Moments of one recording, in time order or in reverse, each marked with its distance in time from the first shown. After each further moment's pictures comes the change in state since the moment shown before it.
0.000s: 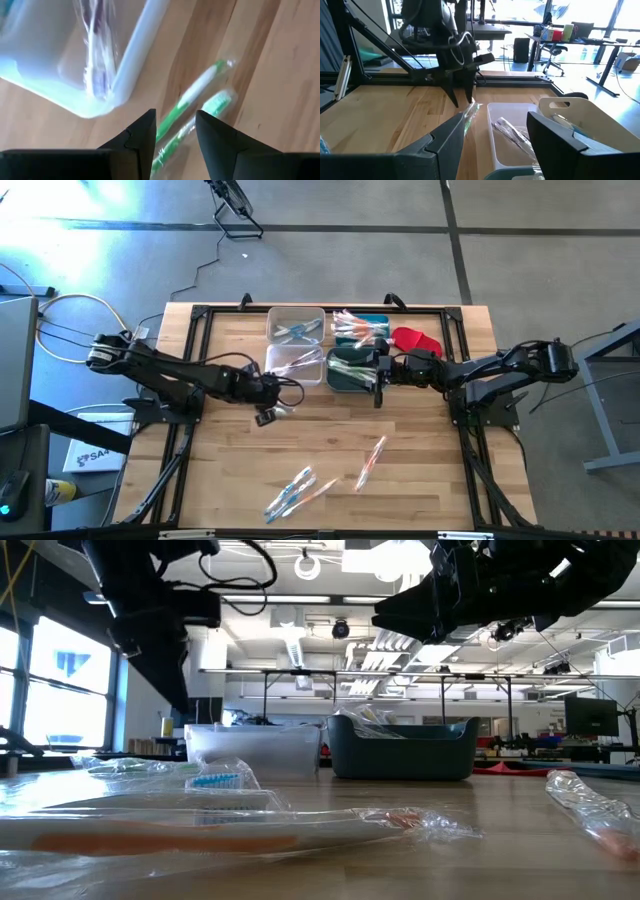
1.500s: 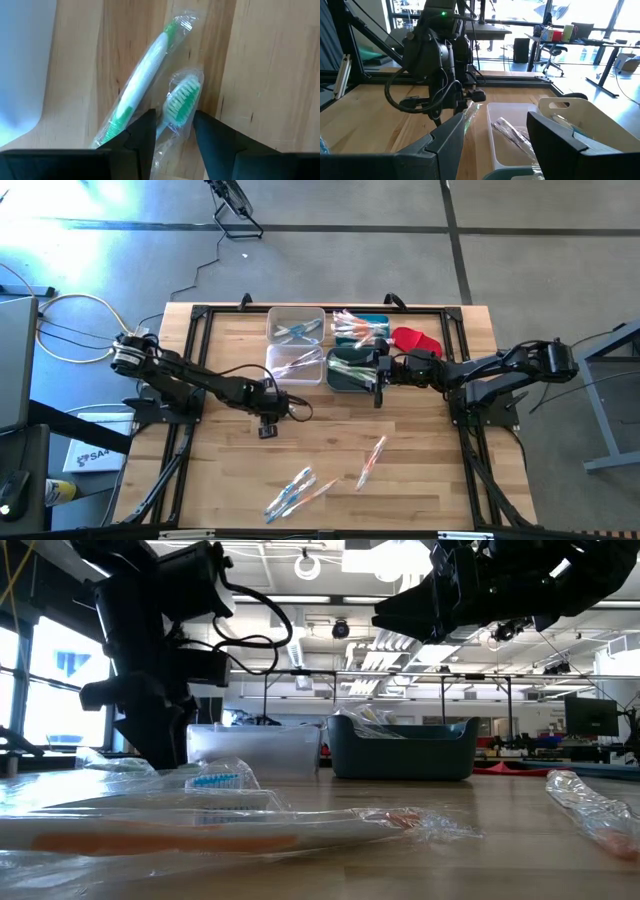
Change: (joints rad) left arm 0.000 0.242 -0.091 0.269 0.185 0.157; right arm 0.000 0.000 0.000 0.000 0.000 -0.007
